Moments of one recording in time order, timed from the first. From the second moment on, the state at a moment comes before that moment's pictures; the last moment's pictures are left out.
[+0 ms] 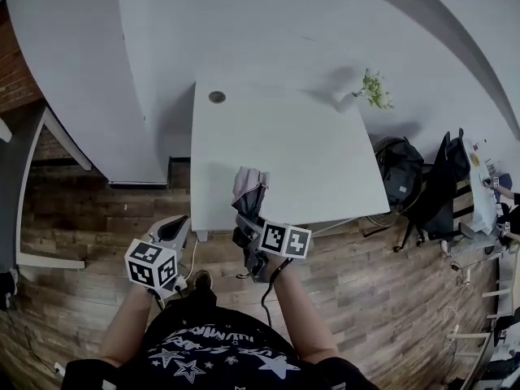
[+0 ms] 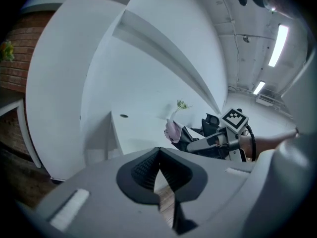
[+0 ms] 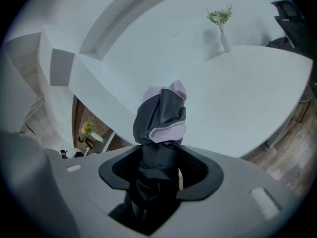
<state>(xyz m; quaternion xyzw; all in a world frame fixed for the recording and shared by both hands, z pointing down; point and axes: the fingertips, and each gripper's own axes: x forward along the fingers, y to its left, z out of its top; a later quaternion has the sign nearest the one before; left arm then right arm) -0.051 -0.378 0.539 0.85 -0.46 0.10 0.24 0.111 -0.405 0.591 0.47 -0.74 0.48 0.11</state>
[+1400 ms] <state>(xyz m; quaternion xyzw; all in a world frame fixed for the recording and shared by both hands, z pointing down) -0.069 -0.480 0.580 0.84 -0.45 0.12 0.28 0.072 -0.504 0.657 0.52 -0.71 0.42 0.22</state>
